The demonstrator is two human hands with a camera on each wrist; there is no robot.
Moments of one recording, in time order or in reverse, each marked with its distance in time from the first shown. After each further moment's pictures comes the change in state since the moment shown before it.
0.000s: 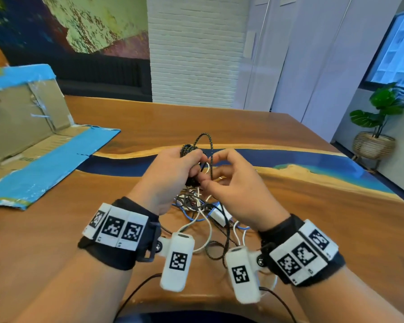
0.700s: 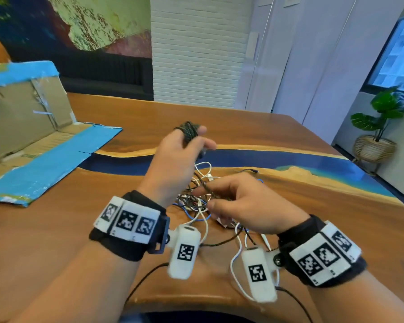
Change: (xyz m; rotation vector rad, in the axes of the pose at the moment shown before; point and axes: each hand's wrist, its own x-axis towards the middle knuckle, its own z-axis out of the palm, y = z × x) left_hand 0.007 0.008 0.002 0.015 0.118 0.235; right_hand -0.007 -0.004 -0.016 -0.152 -0.435 0.008
